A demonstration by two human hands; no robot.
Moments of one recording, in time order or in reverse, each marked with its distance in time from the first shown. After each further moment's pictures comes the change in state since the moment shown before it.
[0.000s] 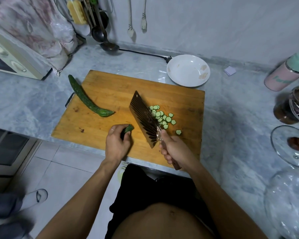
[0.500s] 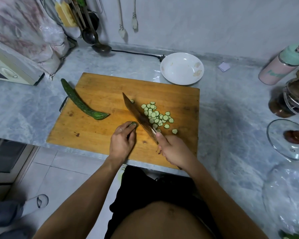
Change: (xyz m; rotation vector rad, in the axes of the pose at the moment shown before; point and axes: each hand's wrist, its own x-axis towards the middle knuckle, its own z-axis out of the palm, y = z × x) left_hand 0.010 0.008 0.023 0.064 -0.045 0.244; right_hand -0.011 -0.005 -0.009 -0.361 0.098 -0.178
